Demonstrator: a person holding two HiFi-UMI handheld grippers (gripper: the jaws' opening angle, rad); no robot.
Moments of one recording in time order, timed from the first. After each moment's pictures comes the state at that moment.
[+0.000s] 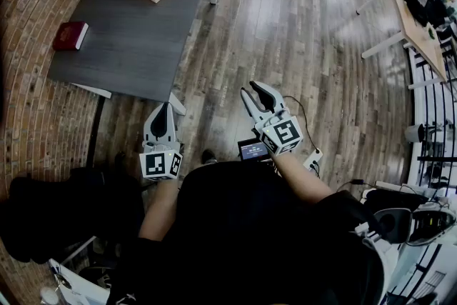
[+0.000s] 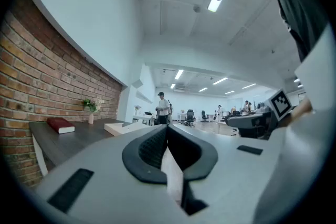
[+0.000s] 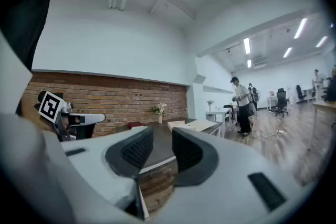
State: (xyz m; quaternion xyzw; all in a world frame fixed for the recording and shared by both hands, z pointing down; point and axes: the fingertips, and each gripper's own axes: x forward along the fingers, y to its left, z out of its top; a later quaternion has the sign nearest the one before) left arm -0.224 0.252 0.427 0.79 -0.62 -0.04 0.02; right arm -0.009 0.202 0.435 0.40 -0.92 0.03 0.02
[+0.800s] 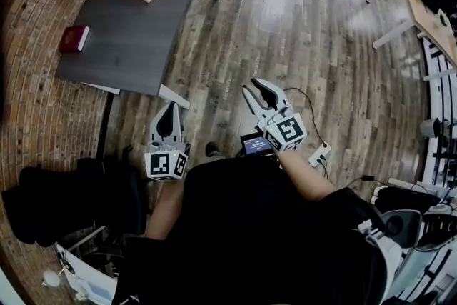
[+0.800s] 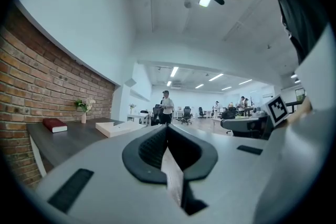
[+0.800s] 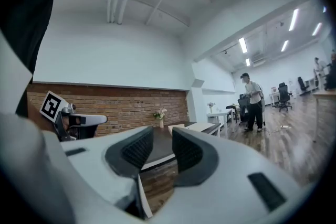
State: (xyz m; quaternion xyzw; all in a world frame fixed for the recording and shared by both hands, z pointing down) left arm -0.099 0.291 0.417 0.80 -0.61 -0.02 0.03; right arm 0.101 0.240 0.437 0.38 -0.92 0.04 -0.02
